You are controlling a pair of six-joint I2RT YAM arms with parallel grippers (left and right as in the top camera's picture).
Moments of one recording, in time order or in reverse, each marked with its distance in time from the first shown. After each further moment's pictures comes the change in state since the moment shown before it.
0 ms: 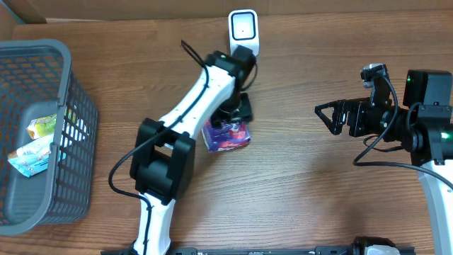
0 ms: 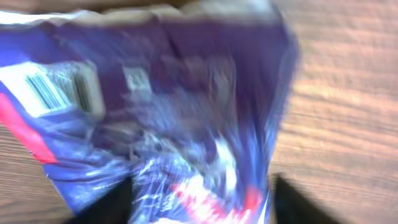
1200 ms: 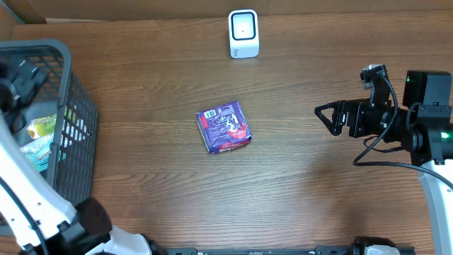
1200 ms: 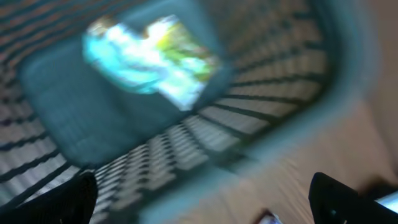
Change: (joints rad) left arm 1.073 -0.425 0.477 -0.403 -0.107 0.087; right arm 0.000 0.001 0.000 -0.012 0.000 0.000
